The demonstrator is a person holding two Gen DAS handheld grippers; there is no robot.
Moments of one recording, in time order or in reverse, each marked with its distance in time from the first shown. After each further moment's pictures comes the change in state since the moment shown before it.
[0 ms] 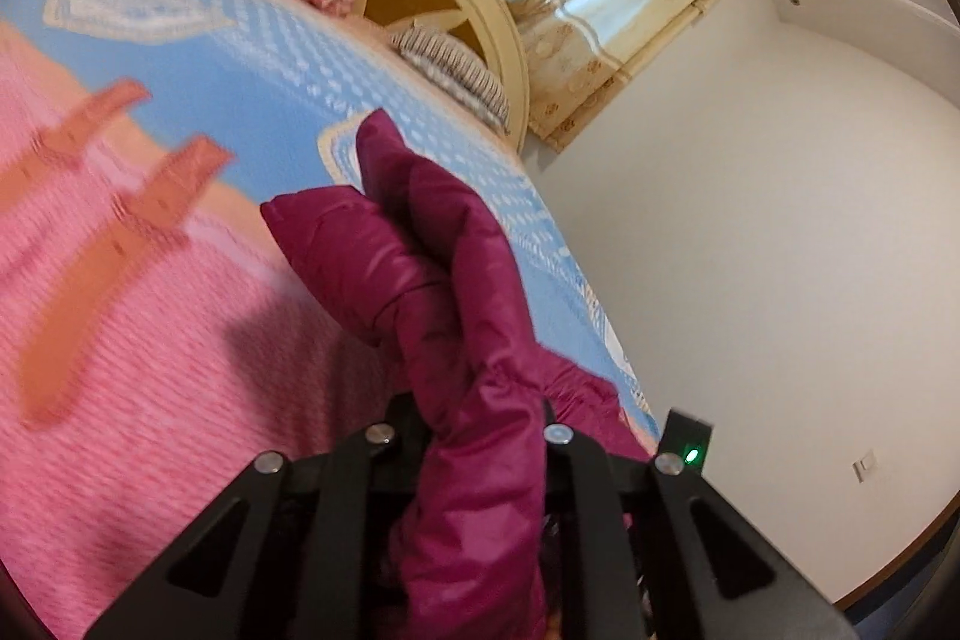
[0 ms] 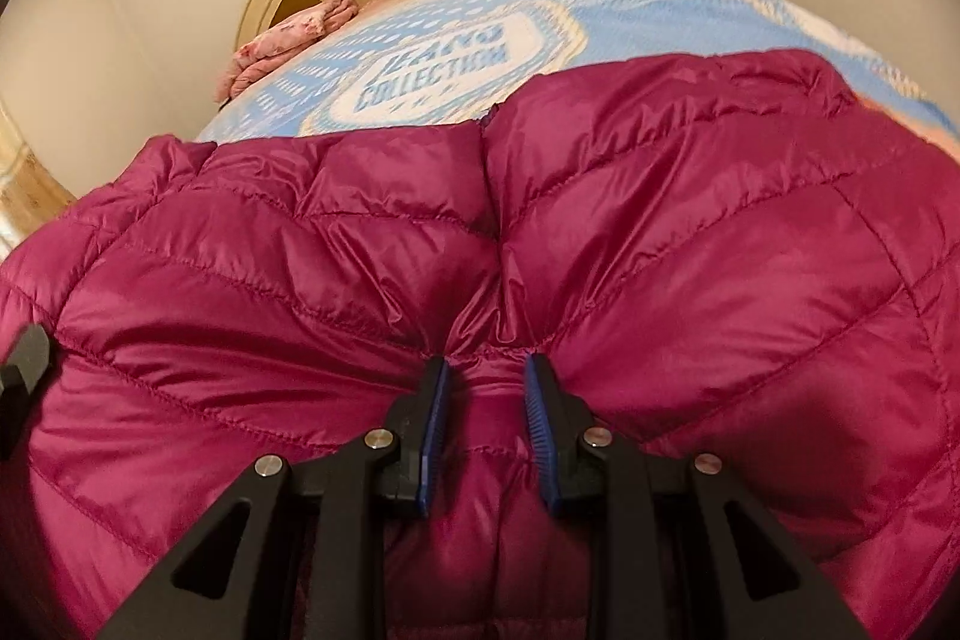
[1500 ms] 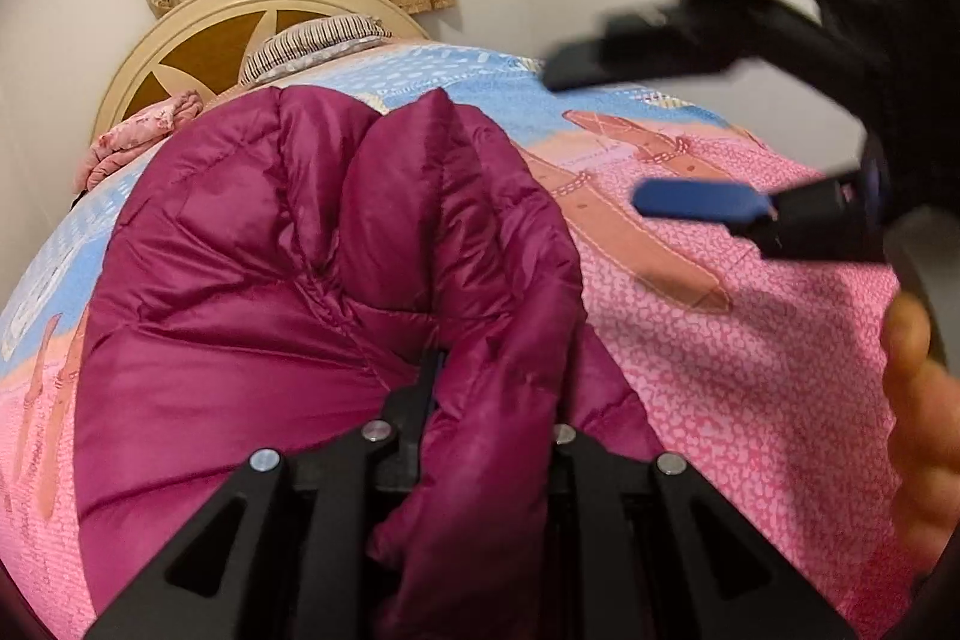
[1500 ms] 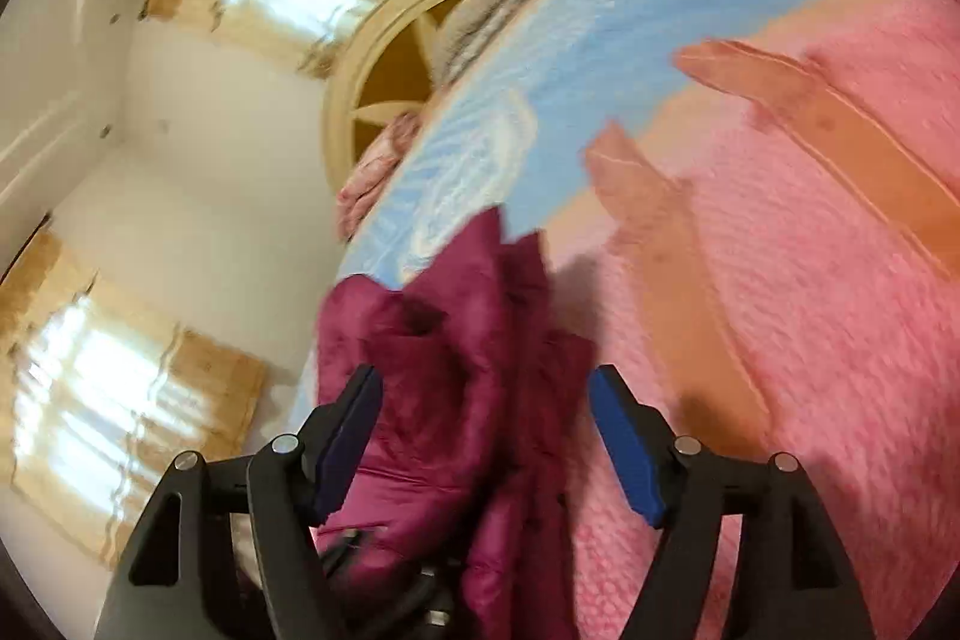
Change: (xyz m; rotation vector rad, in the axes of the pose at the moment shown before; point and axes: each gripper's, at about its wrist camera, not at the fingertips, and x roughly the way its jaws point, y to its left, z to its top) left arm 0.097 -0.136 -0.154 0.822 0.232 0.299; right arm -0.115 -0.148 0.009 0.276 -0.130 0.442
